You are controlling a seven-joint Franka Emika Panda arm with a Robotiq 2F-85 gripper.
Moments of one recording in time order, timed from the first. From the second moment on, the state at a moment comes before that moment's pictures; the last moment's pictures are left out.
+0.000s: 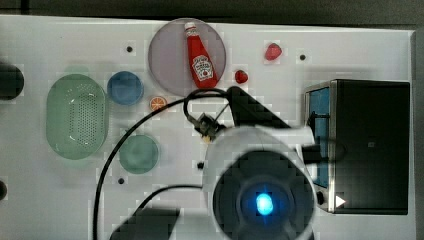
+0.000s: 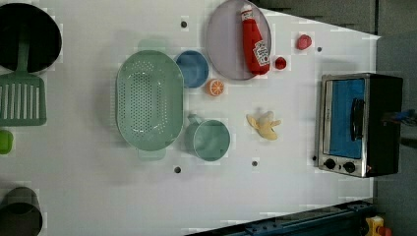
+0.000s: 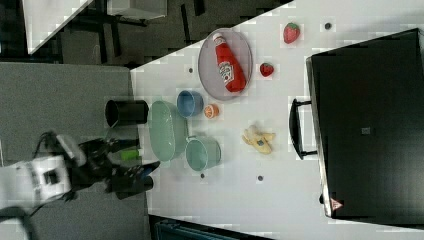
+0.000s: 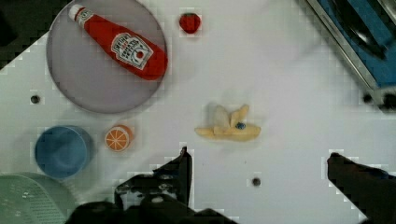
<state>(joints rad) -0.01 -0.32 -0.02 -2.09 -0.03 0.30 -0.19</state>
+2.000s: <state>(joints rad) -0.03 0.38 -0.01 -2.44 -0.01 1.21 -1.25</state>
